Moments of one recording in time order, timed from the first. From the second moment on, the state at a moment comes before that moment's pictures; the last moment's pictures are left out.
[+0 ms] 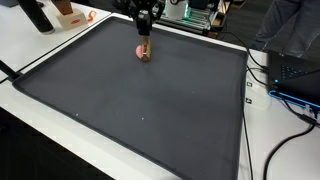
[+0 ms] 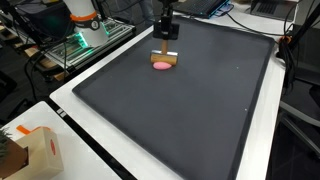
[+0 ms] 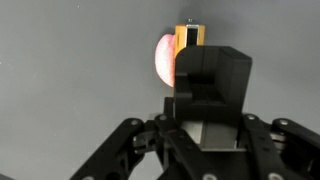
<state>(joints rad) 0.07 -0.03 0.06 -2.40 -0.15 2.37 -0.26</state>
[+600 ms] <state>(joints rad) 0.06 -0.03 0.06 -2.40 -0.24 2.38 -0.20</state>
